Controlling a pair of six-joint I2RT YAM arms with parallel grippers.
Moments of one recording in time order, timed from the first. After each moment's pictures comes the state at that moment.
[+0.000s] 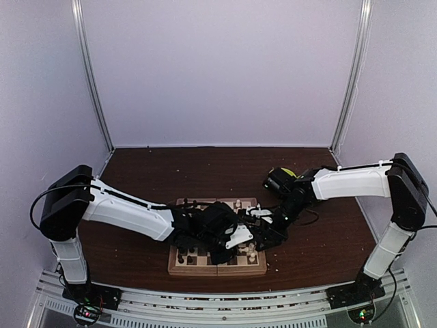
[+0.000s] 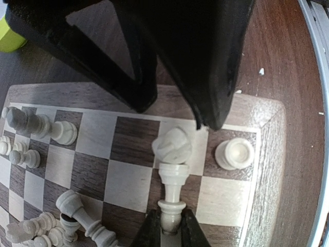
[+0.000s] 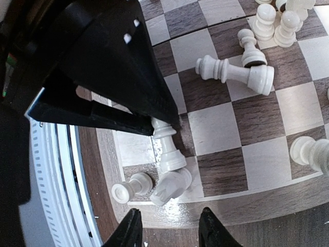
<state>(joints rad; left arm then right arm) -1.22 1.90 1.13 -0.13 0.01 0.24 0.77 1.69 1.06 -0.68 -0.57 -0.46</state>
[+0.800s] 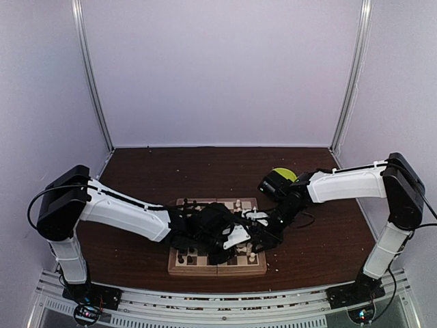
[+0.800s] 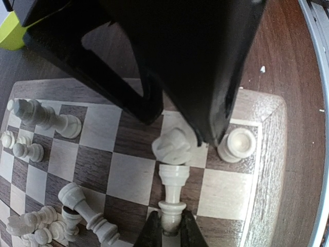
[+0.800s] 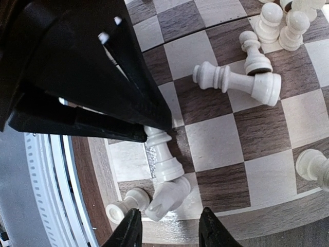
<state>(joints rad) -1.22 1.87 1.09 -0.11 0.00 0.24 0.80 1.72 1.06 -0.64 -0.55 -0.40</state>
